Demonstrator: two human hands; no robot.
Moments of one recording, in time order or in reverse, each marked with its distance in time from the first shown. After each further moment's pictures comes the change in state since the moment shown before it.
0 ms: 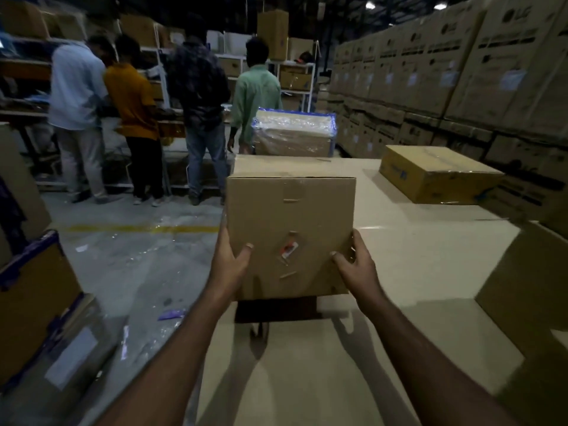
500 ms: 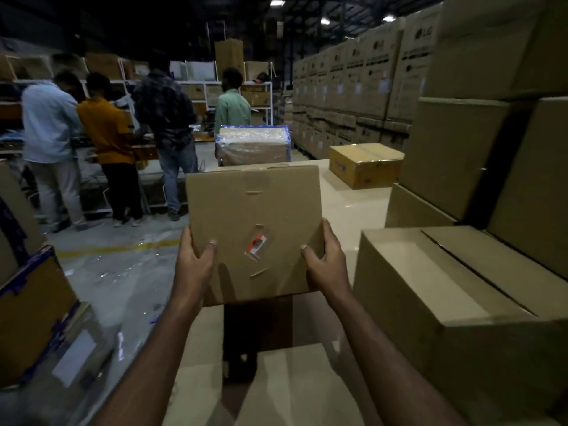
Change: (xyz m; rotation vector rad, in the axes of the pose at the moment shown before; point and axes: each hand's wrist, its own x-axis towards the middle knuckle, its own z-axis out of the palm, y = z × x) left_hand -0.241 0.117 -0.003 -0.115 0.036 0.100; right_hand -0.225 -0.063 -0.138 0.054 0.104 -0.033
